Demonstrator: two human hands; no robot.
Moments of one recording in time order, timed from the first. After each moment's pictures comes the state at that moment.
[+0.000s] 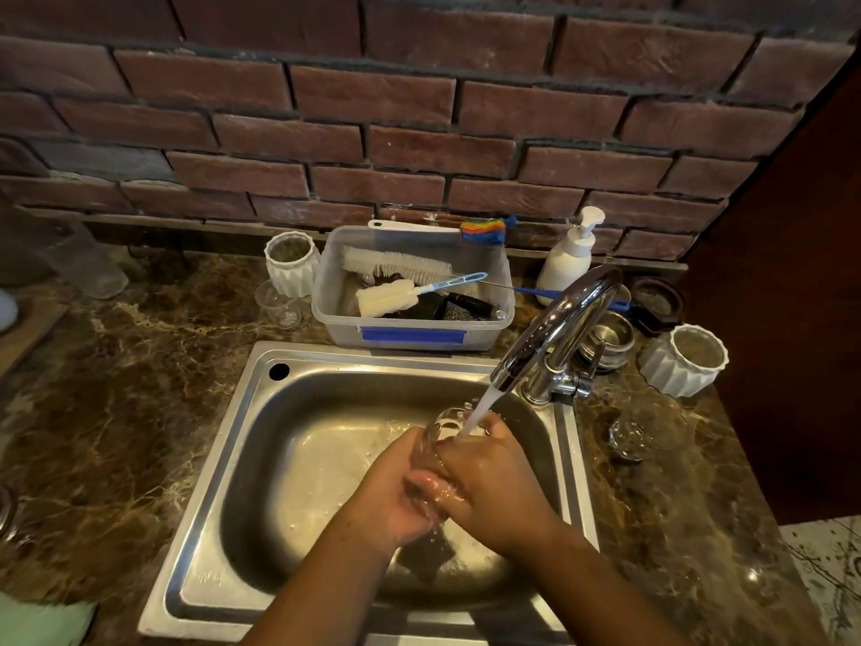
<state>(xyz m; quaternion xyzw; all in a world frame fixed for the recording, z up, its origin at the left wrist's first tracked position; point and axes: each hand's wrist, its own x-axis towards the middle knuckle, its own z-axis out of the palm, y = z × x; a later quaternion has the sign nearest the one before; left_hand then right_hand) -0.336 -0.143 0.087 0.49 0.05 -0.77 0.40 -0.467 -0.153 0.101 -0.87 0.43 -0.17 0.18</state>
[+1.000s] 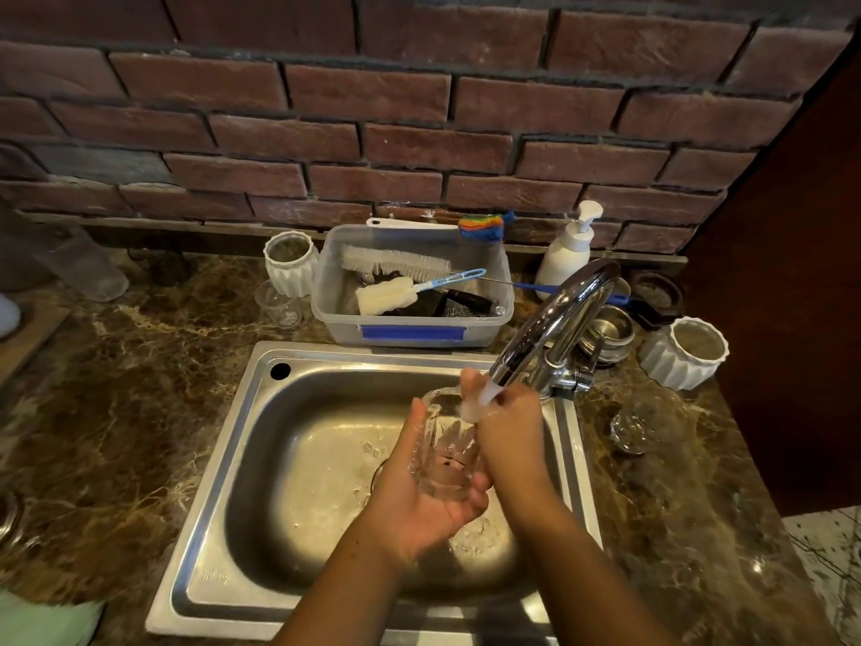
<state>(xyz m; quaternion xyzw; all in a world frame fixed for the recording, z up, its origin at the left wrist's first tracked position) -0.343 -0.135 0.081 0.32 0.03 -0.86 0.40 -0.451 -0.180 0.113 -0.42 0.62 -0.42 0.51</state>
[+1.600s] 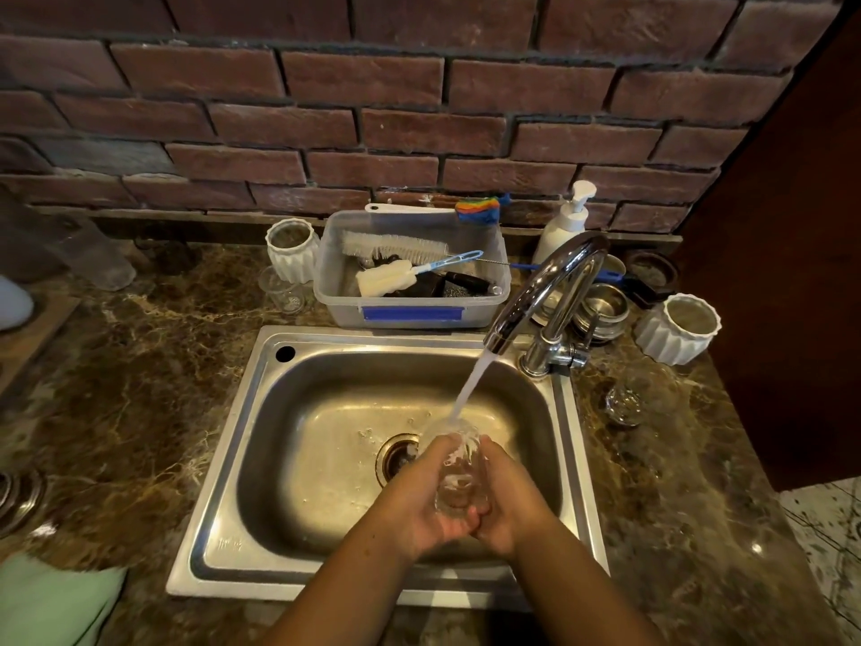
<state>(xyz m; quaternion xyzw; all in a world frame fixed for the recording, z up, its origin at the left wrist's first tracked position) -0.358 -0.106 0.085 0.54 0.01 -0.77 0.35 -0.467 -0.114 0.072 -0.08 0.58 -0.30 0.75</state>
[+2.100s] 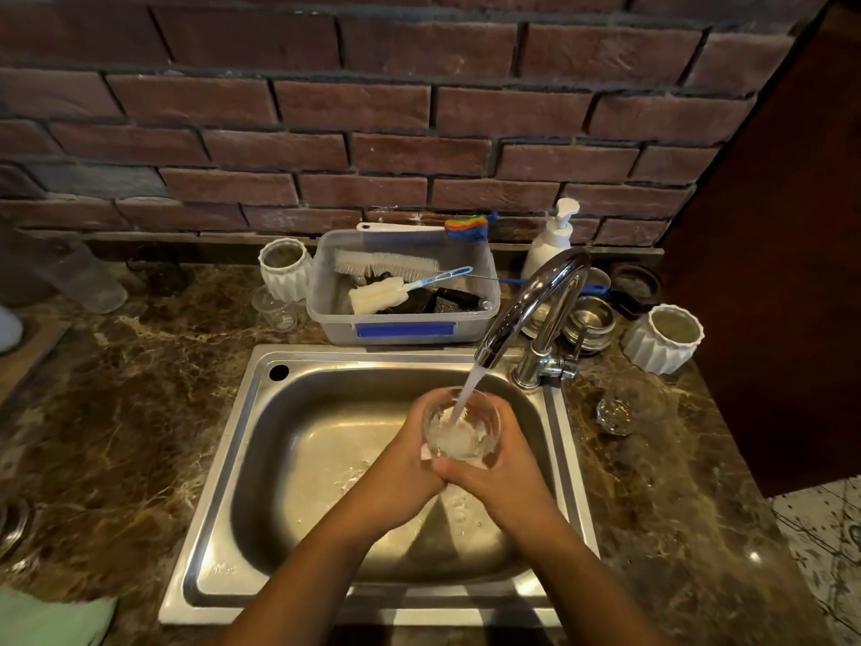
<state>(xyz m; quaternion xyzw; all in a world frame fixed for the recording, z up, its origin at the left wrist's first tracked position) -0.328 -0.125 0.095 0.51 -0.54 -0.58 0.34 -0.479 -0.122 0.097 -0.51 0.51 -0.39 0.57</state>
